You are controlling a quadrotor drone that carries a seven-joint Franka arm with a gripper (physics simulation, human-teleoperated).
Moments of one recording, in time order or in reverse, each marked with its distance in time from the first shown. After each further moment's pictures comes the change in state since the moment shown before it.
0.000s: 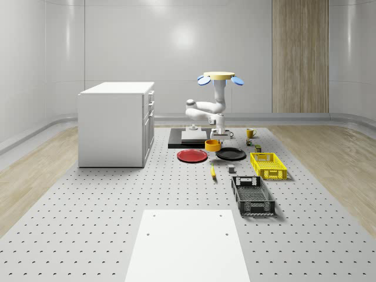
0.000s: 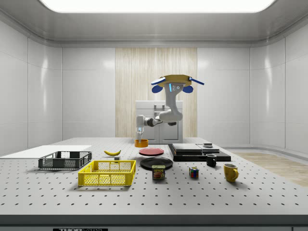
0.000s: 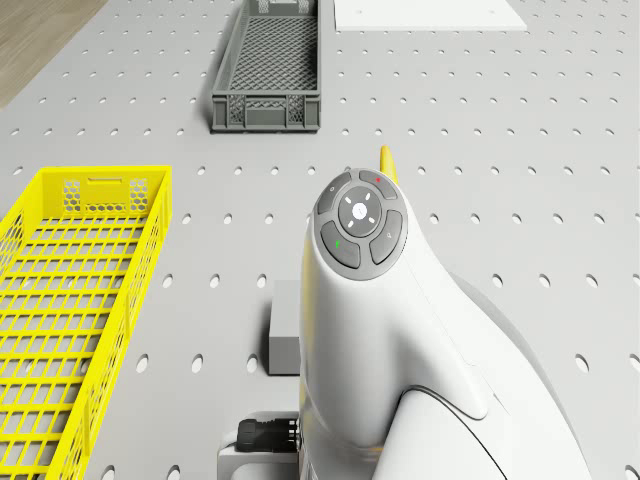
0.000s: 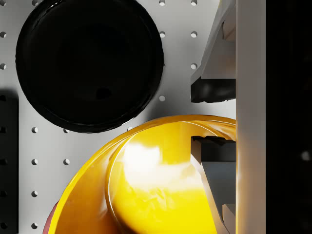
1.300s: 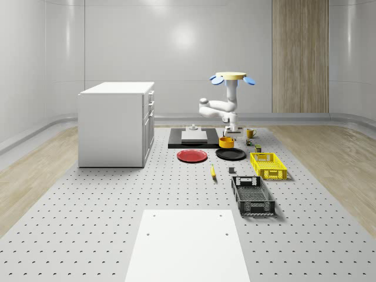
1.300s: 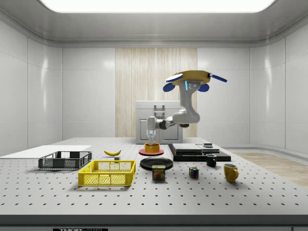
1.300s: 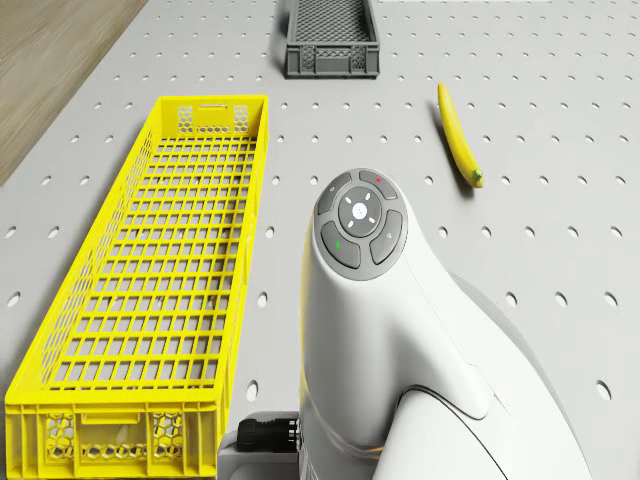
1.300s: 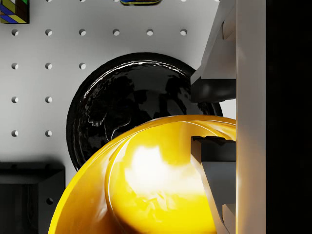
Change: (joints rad) arm -0.003 -0.011 0.001 0.001 0.004 0.010 0.002
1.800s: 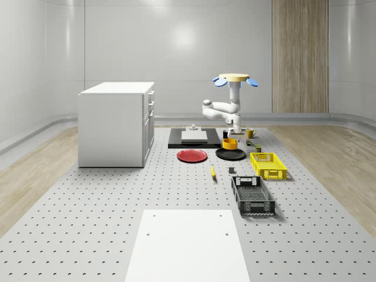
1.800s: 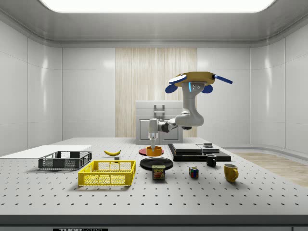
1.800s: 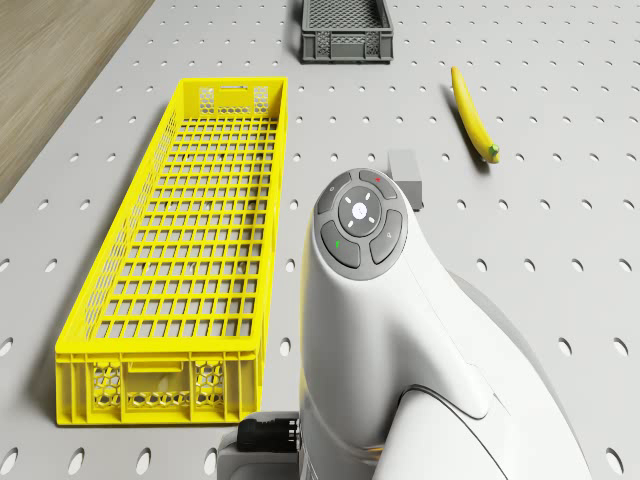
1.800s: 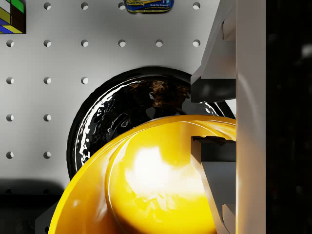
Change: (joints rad) arm -0.001 -0.003 0.000 0.000 0.001 0.003 0.000
